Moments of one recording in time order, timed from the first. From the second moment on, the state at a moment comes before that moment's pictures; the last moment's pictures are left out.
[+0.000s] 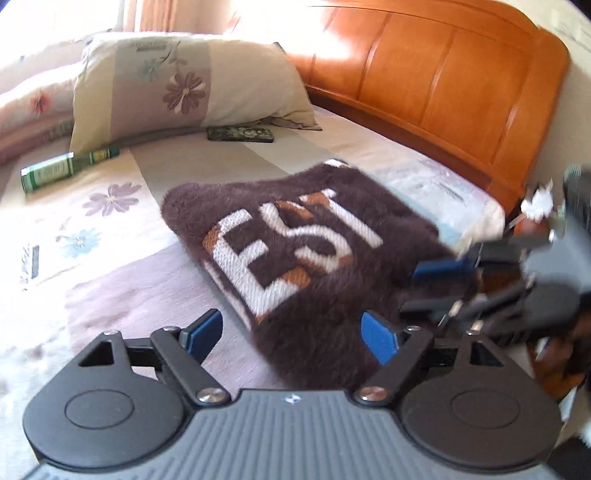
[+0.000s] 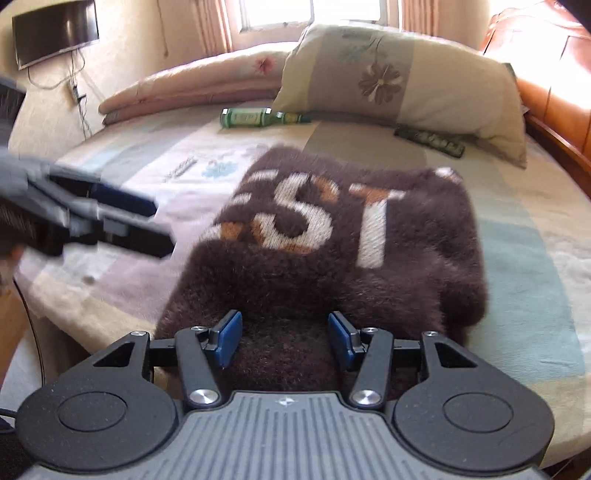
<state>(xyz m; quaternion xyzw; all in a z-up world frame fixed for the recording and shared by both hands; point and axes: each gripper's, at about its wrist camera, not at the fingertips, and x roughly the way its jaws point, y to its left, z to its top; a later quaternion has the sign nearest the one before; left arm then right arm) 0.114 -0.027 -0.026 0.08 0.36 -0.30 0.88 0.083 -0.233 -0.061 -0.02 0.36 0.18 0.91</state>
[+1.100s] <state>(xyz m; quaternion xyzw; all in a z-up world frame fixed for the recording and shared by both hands) 0.079 -0.007 -0.045 0.11 0.32 -0.25 0.91 0.066 -0.251 -0.048 0.03 0.32 0.18 0.93</state>
